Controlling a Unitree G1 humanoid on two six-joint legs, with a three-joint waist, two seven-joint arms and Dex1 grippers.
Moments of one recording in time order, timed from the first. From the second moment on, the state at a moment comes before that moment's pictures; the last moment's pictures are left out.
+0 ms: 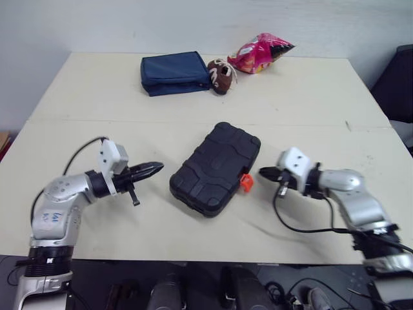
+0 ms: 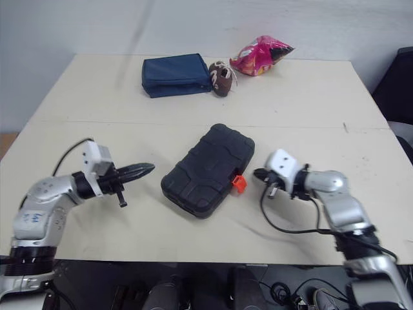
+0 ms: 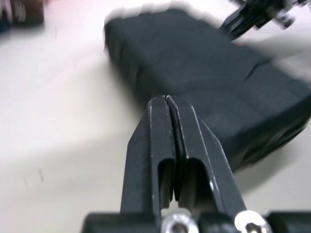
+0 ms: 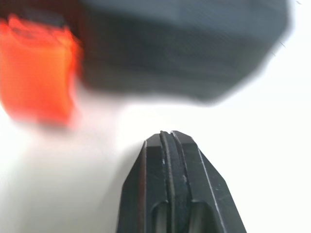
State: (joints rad) left arm -0.35 0.63 0.17 -0.16 -0.46 0.37 -0.98; right arm -0.38 -0.76 0.04 0.08 0.17 0.19 0.93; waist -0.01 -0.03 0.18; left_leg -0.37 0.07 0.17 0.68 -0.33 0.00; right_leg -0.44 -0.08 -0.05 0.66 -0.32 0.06
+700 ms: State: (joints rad) left arm -0.73 0.38 -0.30 0.19 -0.15 0.29 -0.94; right arm -0.39 -0.62 0.12 -0.21 0.32 0.42 0.88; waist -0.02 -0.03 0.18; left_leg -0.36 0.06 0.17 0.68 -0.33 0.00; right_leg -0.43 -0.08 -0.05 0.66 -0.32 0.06
